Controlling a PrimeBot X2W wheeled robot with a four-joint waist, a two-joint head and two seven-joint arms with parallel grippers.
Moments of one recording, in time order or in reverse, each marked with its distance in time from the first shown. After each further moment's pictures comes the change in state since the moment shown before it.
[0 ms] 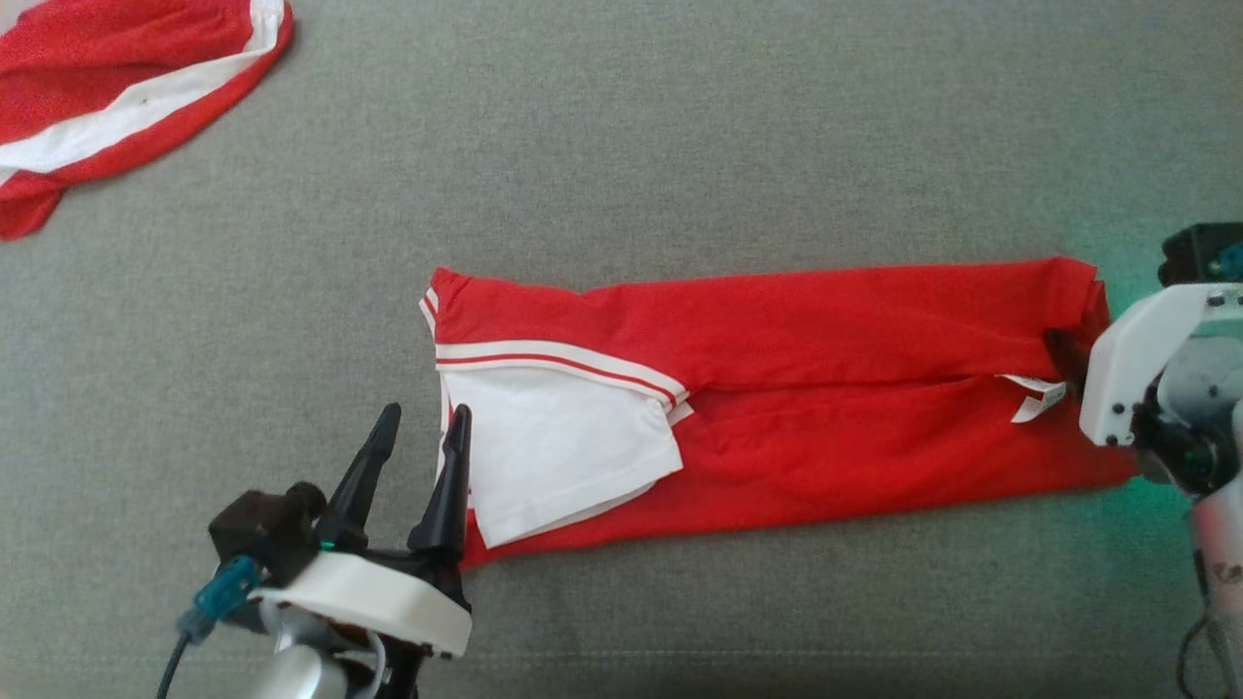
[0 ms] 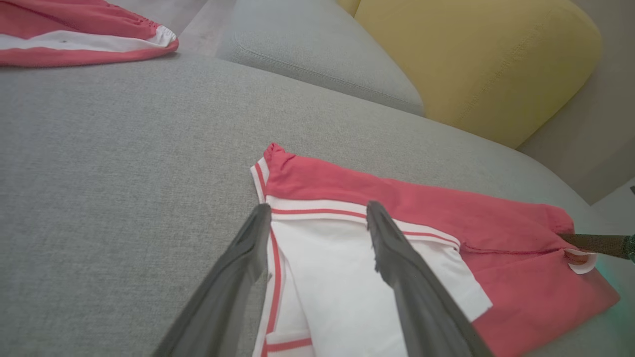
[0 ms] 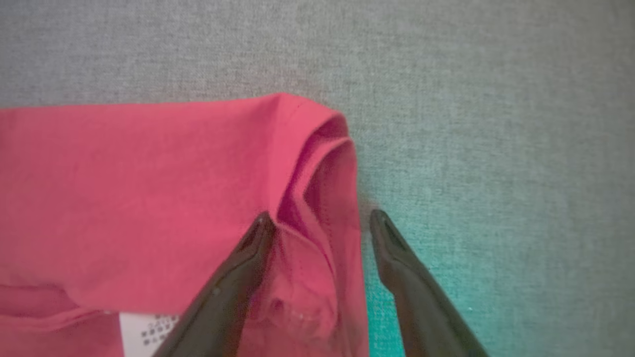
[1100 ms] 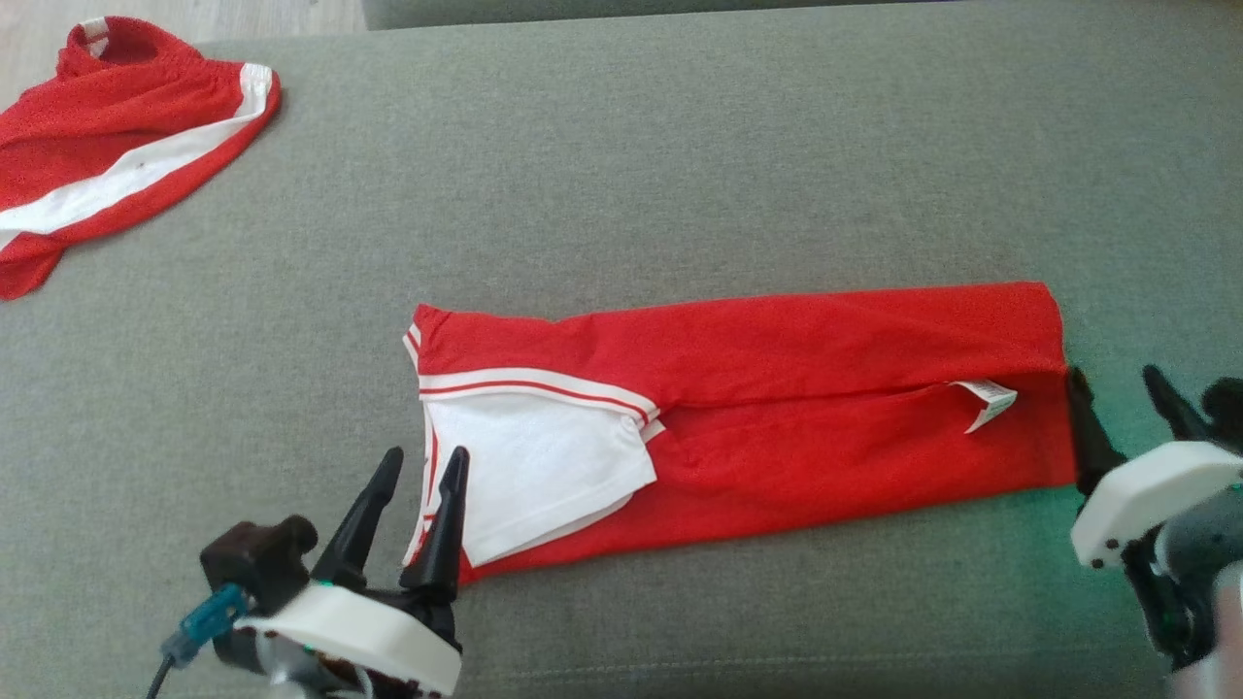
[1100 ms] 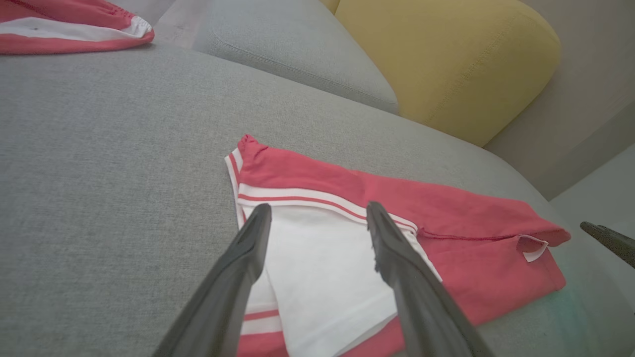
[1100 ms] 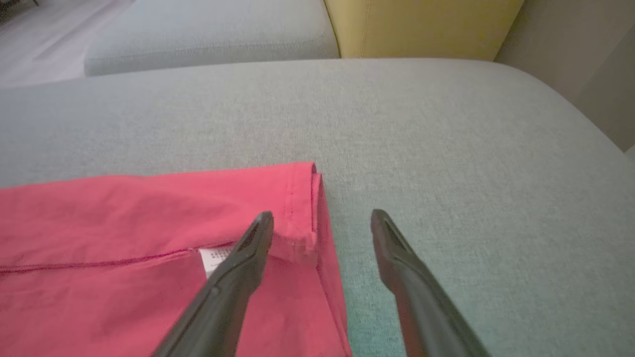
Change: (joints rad) left arm 0.067 0.023 0.009 -0.020 -0.070 -0.032 0.034; right arm 0.365 0.168 -0.180 -0.373 -0.128 0.000 -0.425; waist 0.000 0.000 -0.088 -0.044
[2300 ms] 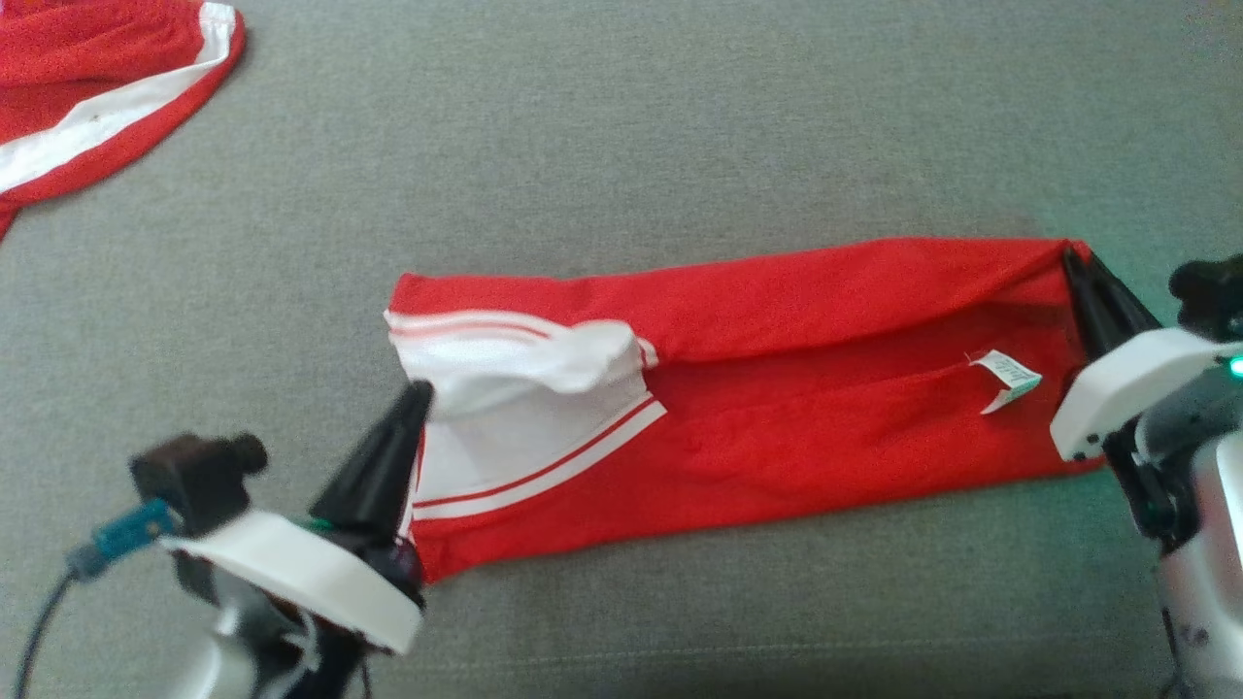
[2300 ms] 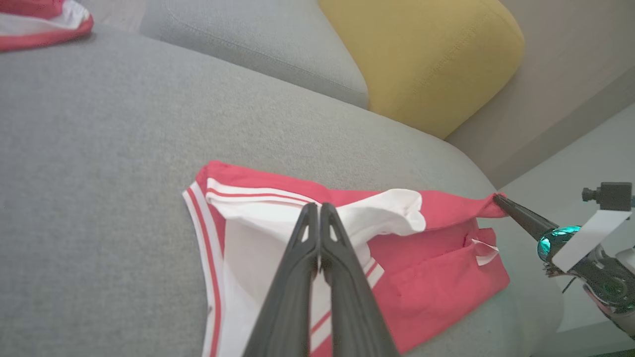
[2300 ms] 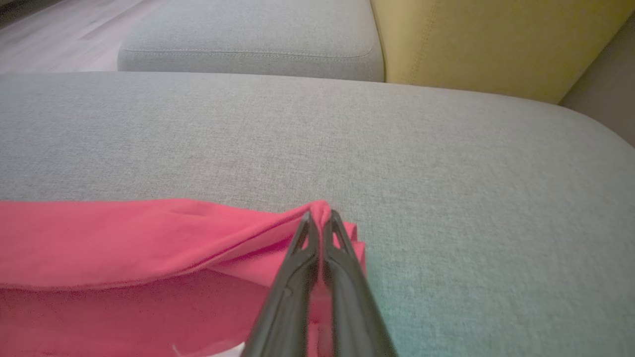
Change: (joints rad) left arm -0.054 0.094 0.082 -0.241 -0.123 -0.016 0.258; right arm -0.263 -0.139 0.213 0.220 0.082 0.000 -0.100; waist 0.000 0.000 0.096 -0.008
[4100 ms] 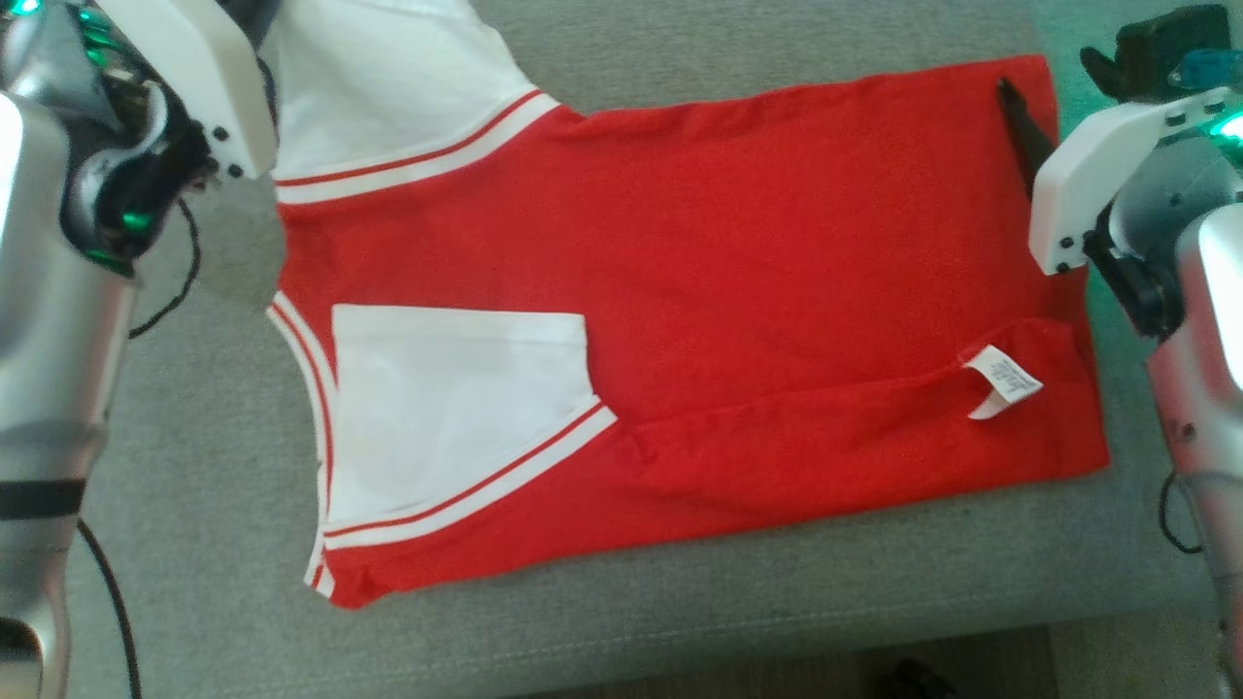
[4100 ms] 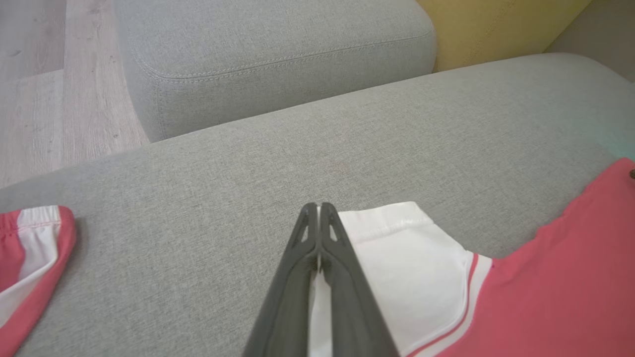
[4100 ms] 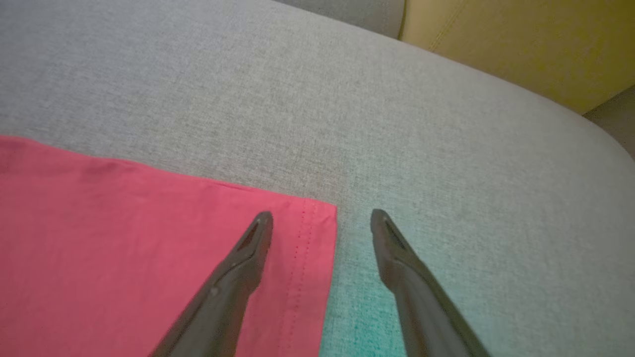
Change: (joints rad) left arm -0.925 0.025 -0.051 0.674 0.166 -0.213 0.385; right arm -0.395 -0.015 0.155 0.157 -0.109 0.000 0.202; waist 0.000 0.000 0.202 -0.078
